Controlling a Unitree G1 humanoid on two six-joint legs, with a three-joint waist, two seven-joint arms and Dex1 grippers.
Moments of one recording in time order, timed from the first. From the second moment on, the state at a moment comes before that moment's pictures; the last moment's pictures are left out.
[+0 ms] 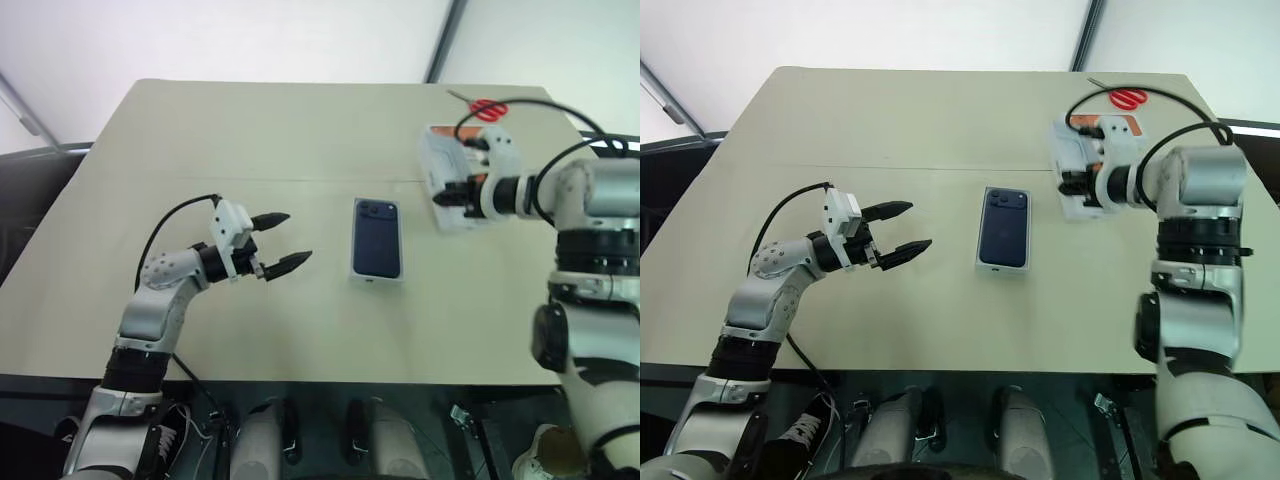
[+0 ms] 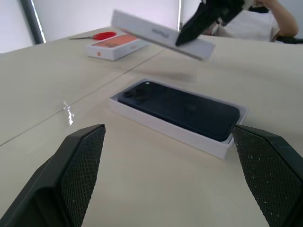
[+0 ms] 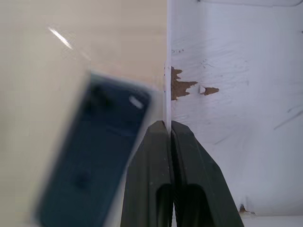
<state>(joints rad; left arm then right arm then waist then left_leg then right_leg) -0.41 0.45 -0.01 0.04 -0.38 0.18 -0.95 -1.10 -0.47 -0.41 0.33 0.29 1.51 0.53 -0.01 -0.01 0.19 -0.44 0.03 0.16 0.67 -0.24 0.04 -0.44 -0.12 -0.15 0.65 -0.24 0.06</state>
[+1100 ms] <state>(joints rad) -0.57 0.16 -0.09 0.27 -0.30 0.25 -0.72 -0.64 0.01 -0.61 0.15 1.72 1.36 -0.56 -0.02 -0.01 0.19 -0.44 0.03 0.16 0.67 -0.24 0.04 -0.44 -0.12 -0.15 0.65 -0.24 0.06</state>
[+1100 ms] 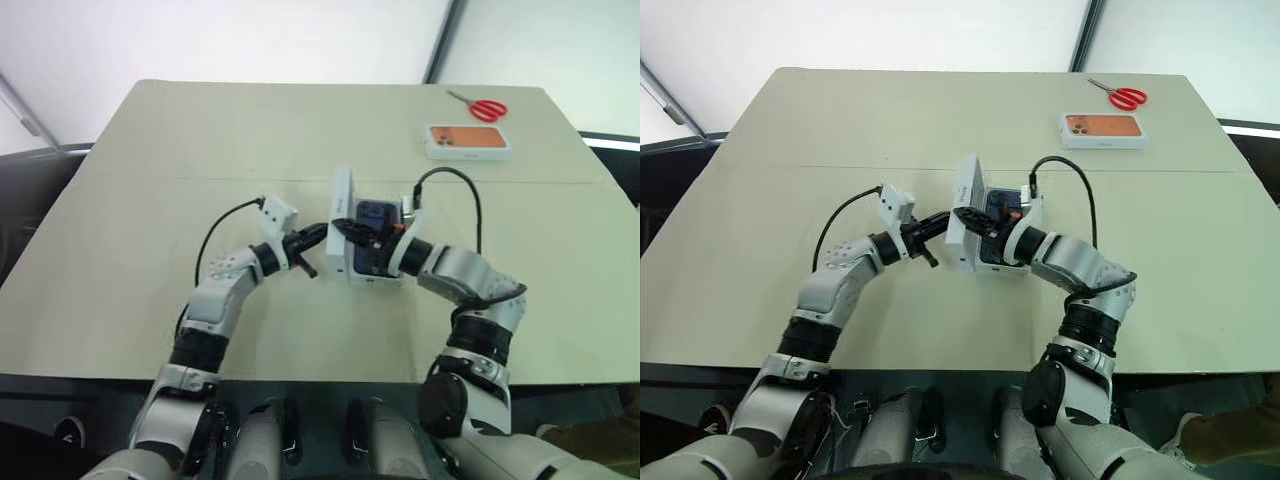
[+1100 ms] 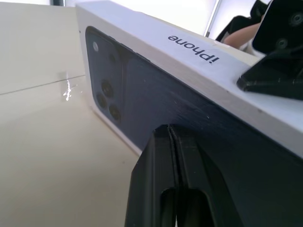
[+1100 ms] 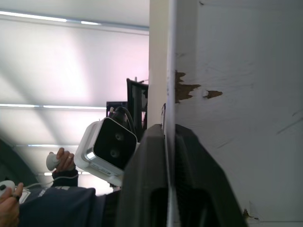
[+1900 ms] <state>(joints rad) -0.65 0.02 -0.17 0.40 -0.23 0.16 -0.75 -0.56 -0.74 0.00 0.04 0.66 0.69 0.35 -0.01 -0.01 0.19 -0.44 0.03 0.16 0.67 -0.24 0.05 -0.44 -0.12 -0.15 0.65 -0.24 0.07</state>
